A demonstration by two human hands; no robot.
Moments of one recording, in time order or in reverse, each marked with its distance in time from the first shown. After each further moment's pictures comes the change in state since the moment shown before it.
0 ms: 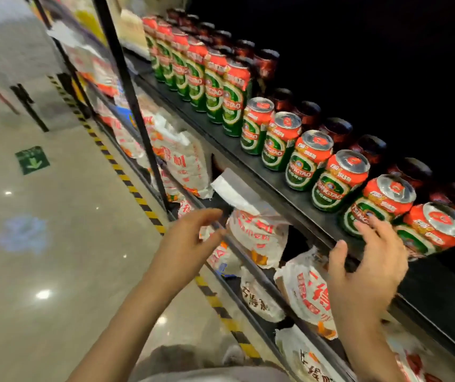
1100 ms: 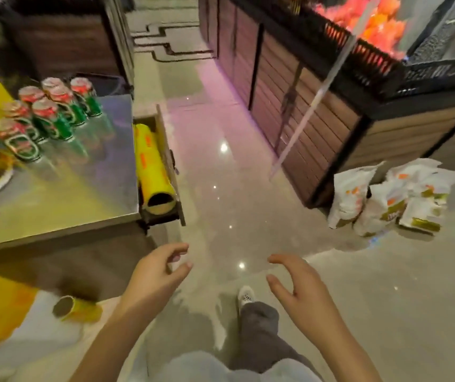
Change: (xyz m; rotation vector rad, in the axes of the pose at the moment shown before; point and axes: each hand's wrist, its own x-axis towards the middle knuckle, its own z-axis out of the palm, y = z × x) left_hand -0.589 -0.244 -0.288 -0.175 1.609 -1.418; right_hand -0.518 -0.592 0.140 0.566 -1.809 -1.781
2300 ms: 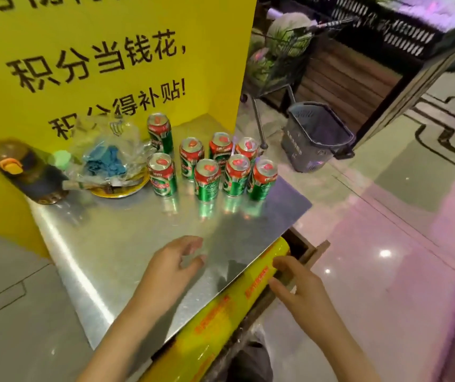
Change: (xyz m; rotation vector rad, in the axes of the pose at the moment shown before) left_hand 0.369 -0.035 -0.177 -0.328 0.884 -0.488; right_hand 0.618 -0.244 0.095 -0.100 -0.819 -0.695
